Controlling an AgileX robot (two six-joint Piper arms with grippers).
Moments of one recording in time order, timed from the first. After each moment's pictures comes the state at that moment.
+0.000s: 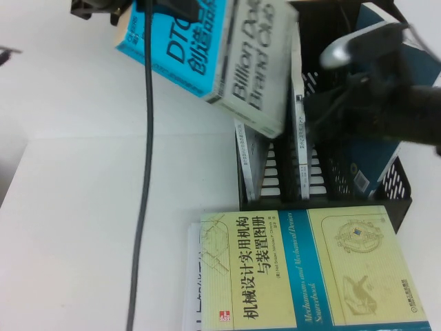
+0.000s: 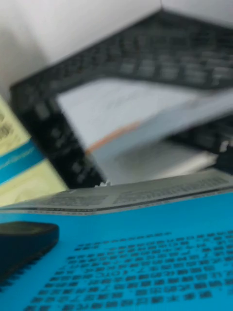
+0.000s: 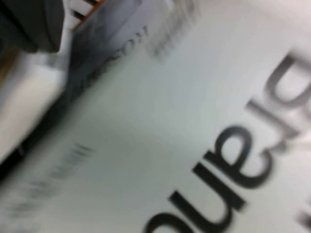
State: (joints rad) right arm 0.36 1.64 -1.13 1.48 0.24 -1.52; left arm -0.19 1.78 -2.14 -0.70 1.30 0.00
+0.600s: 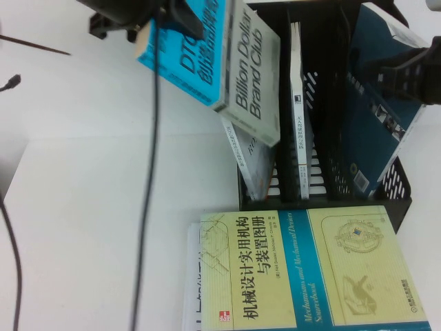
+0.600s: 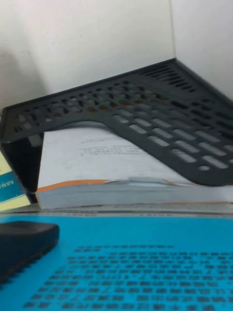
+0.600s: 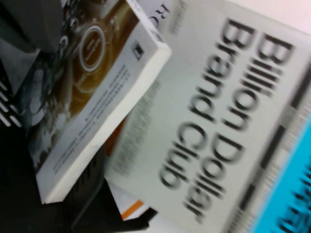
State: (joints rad) right arm 0.13 1.54 -1.13 1.42 0.49 -1.26; left arm -0.23 1.93 -2.26 -0.59 1.30 -0.14
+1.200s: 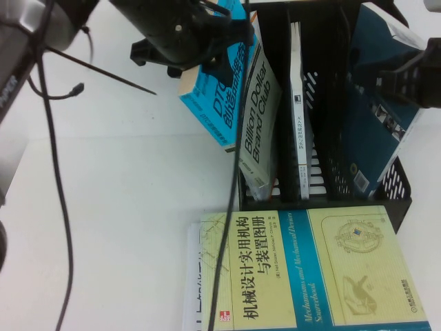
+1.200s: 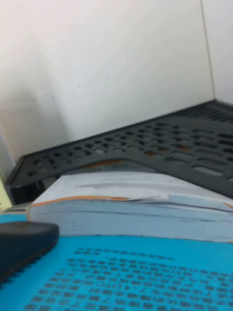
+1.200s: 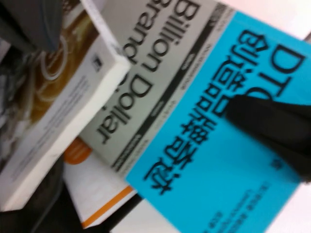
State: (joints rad) right arm 0.13 1.52 -1.13 1.41 0.58 -1.23; left arm -0.43 1.99 -2.27 -0.24 1.30 -0.29
